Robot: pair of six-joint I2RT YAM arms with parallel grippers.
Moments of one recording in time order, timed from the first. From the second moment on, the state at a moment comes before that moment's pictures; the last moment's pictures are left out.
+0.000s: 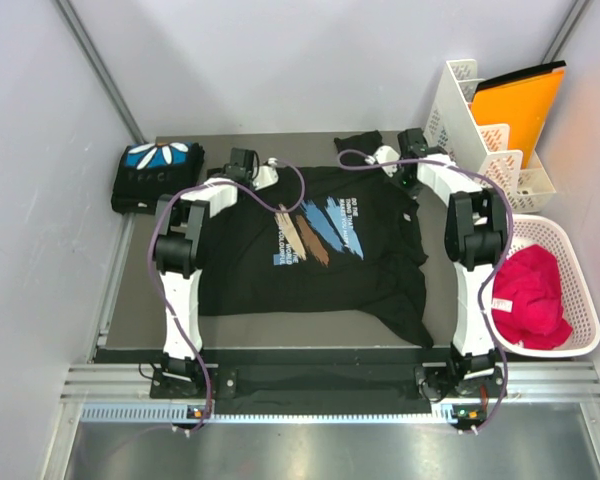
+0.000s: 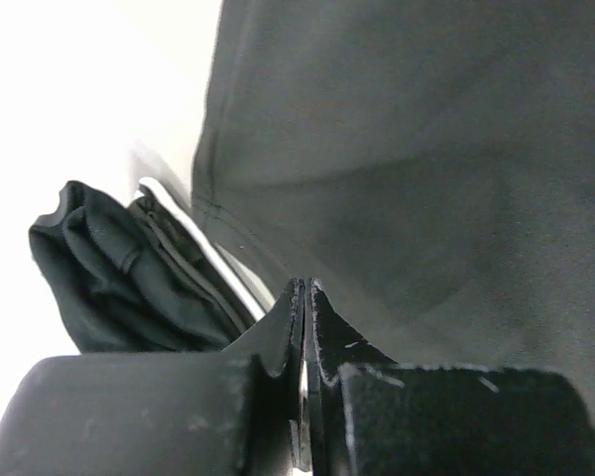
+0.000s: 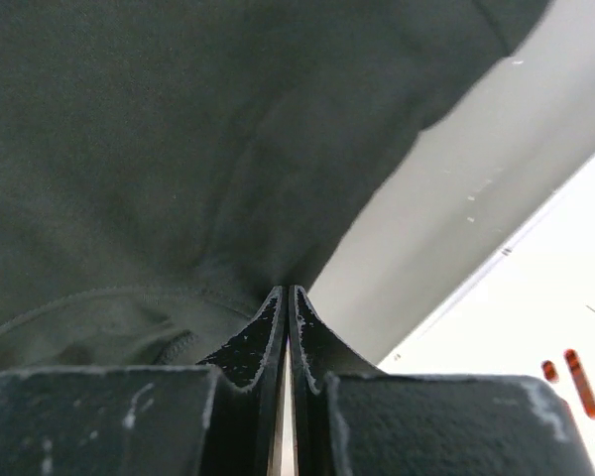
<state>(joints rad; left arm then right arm) -0.21 2.22 1.59 -0.18 -0.35 1.05 0.18 2.24 1.83 -0.68 0.08 -0.77</state>
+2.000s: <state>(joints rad) -0.27 1.26 0.87 -0.82 0.09 1.55 0.24 1.57 1.08 -1.16 -0.43 -1.06</state>
